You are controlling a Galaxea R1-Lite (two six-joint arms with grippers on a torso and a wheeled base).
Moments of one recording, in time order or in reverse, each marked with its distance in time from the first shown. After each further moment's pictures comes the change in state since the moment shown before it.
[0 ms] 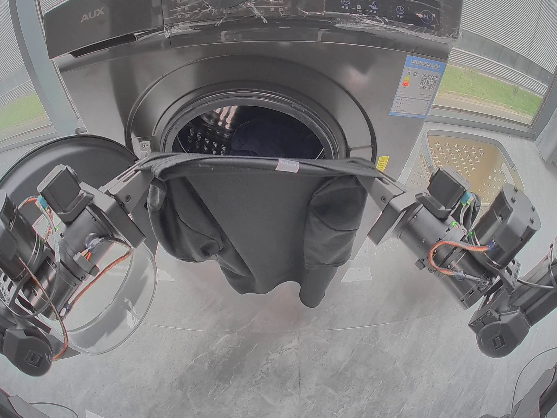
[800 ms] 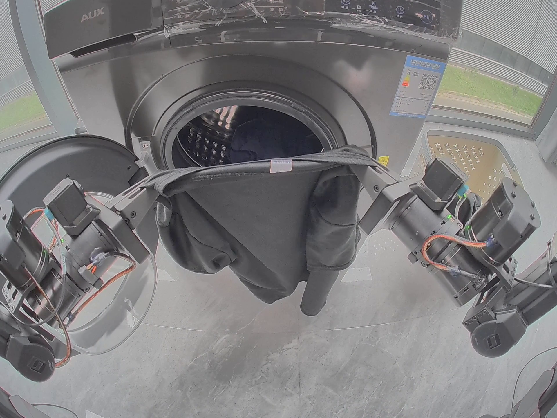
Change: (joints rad) left arm -0.004 0.014 0.044 -0.009 -0.020 0.009; right arm 0.039 0.012 -0.053 -0.012 -0.026 0.003
